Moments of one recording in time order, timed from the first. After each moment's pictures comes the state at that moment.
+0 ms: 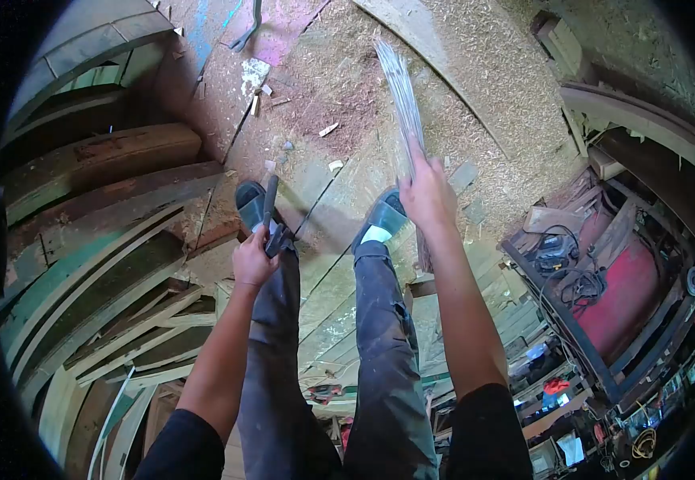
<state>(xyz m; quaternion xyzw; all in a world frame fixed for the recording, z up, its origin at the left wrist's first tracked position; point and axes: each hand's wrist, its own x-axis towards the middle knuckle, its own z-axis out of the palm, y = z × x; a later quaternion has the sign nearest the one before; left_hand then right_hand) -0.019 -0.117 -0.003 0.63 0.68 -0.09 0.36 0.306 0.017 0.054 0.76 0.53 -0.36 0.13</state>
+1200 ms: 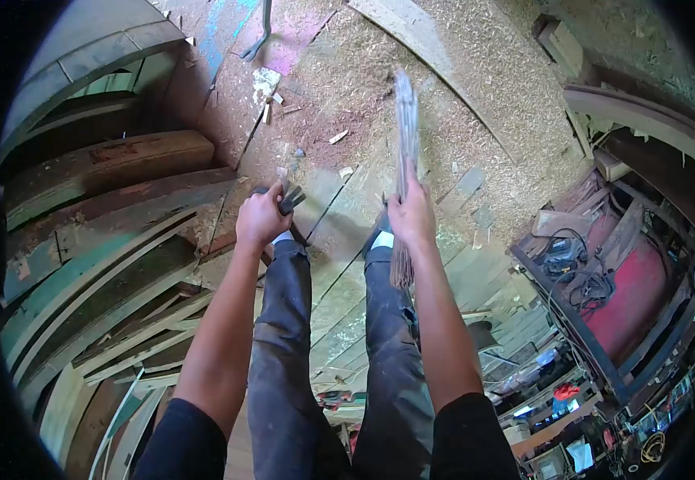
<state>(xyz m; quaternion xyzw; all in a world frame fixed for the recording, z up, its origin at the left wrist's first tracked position) 0.006 -0.004 0.005 0.66 0.64 -0.17 0.36 0.284 -0.026 0.025 0.79 0.44 -0.43 -0.02</state>
